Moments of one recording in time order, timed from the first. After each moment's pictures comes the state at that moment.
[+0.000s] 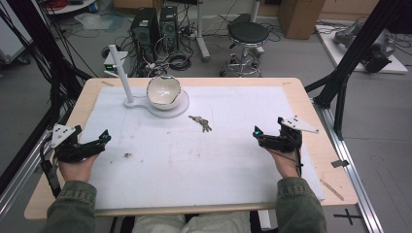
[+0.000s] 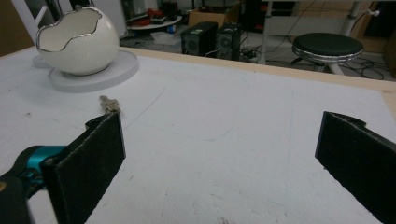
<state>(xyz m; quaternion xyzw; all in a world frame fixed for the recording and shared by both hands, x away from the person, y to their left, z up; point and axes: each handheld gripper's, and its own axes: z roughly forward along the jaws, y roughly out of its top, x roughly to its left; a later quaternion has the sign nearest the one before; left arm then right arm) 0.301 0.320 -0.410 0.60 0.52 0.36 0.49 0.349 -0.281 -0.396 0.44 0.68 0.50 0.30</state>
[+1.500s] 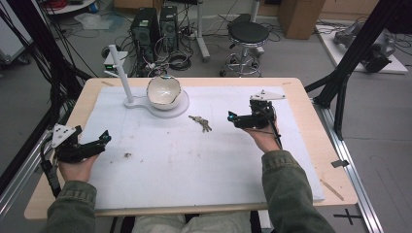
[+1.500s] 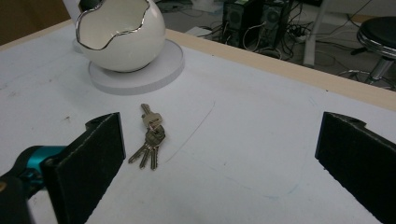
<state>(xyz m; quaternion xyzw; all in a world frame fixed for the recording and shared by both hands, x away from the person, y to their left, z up) 0.302 0.320 -0.411 0.60 0.52 0.36 0.49 0.412 -0.212 -0.362 0.40 0.76 0.47 0.22</state>
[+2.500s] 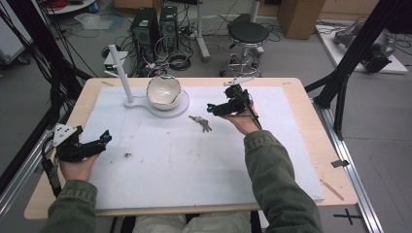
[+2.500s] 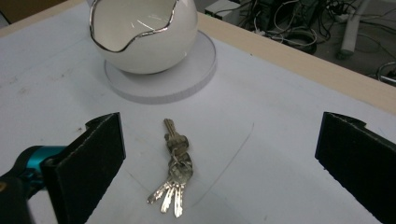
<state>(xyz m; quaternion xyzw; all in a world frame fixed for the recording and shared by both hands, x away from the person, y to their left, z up) 0.305 0.319 -0.413 0.60 0.53 0.36 0.48 0.464 -0.150 -0.355 0.37 0.81 0.43 0.17</state>
